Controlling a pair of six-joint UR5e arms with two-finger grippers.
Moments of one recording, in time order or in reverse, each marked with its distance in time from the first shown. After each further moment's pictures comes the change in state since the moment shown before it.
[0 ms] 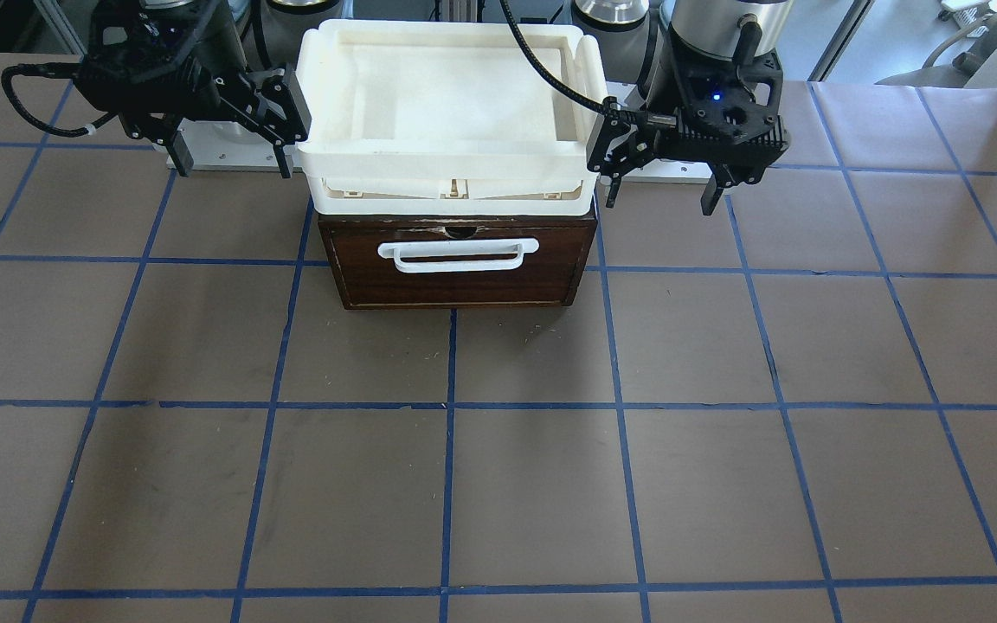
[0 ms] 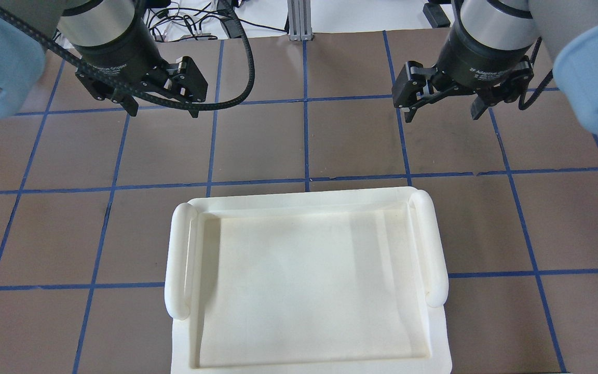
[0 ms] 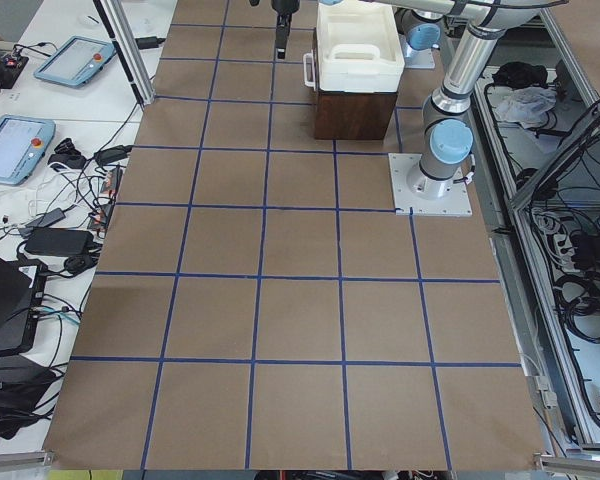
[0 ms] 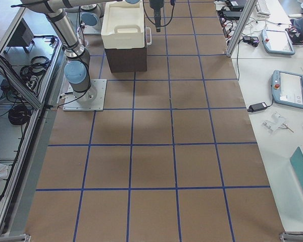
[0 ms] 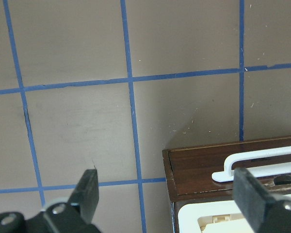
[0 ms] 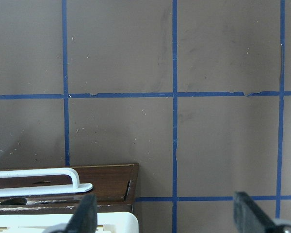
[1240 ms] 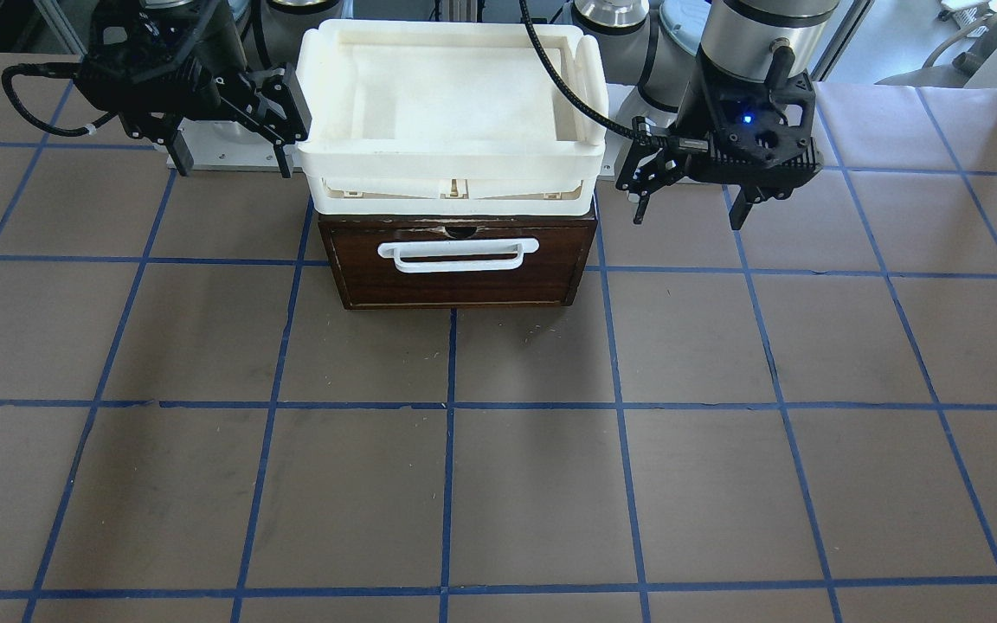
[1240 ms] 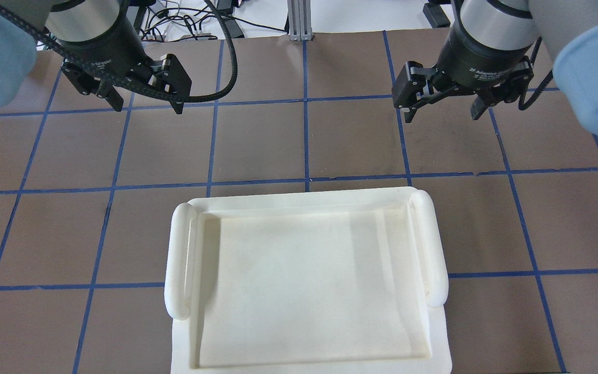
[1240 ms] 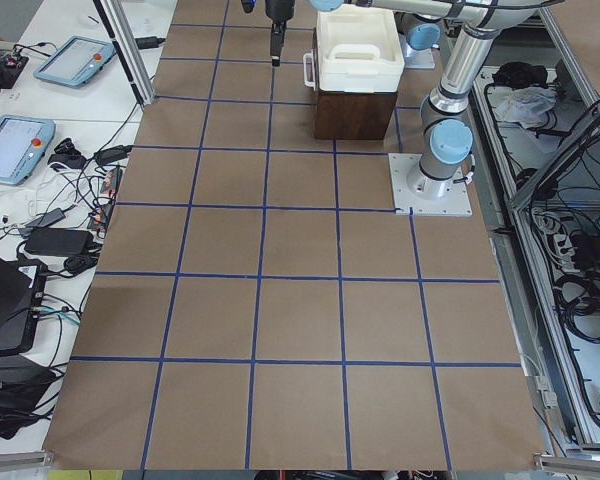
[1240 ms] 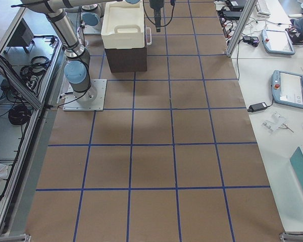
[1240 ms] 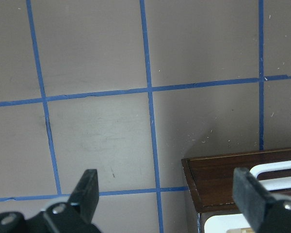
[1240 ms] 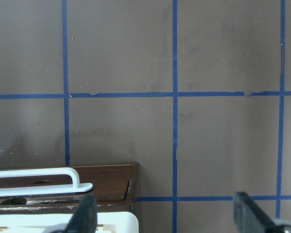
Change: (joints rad) left arm 0.032 -0.022 0.002 0.006 0.026 0.041; right arm 0.000 0.000 0.000 0.000 0.001 0.000
